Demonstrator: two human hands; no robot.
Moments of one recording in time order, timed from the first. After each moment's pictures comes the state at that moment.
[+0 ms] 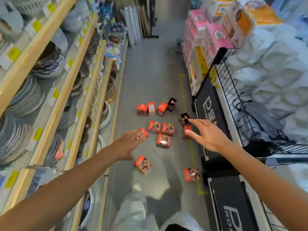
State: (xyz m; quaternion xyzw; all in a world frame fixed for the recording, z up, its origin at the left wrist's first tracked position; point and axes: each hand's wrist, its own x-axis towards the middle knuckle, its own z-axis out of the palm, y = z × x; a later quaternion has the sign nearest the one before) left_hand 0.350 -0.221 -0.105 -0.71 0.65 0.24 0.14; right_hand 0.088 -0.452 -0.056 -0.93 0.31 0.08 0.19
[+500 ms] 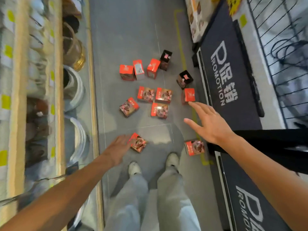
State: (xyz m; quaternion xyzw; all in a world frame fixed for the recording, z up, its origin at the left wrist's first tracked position) left_hand 0.379 -0.284 -0.389 -0.67 0.64 0.32 0.20; right_hand 0.118 -0.539 -0.298 -0.88 0.38 0.10 0.25
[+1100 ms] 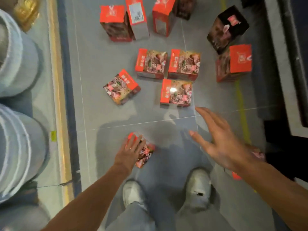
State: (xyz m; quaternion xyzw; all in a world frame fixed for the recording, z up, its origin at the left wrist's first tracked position) left_hand 0.371 -0.285 -0.852 -0.67 0.64 0.22 0.32; right_hand 0.147 -0.523 -0.726 -0.84 0.39 0.06 0.38
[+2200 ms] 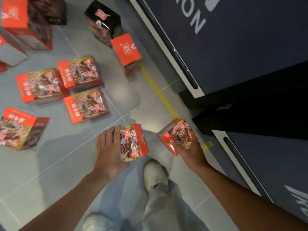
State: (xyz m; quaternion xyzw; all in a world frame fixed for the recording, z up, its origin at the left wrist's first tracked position) left_hand 0.230 -0.447 -0.829 -0.69 0.65 0.32 -0.02; right_hand -0.056 -0.471 -0.822 -0.37 0.80 -0.03 0.47
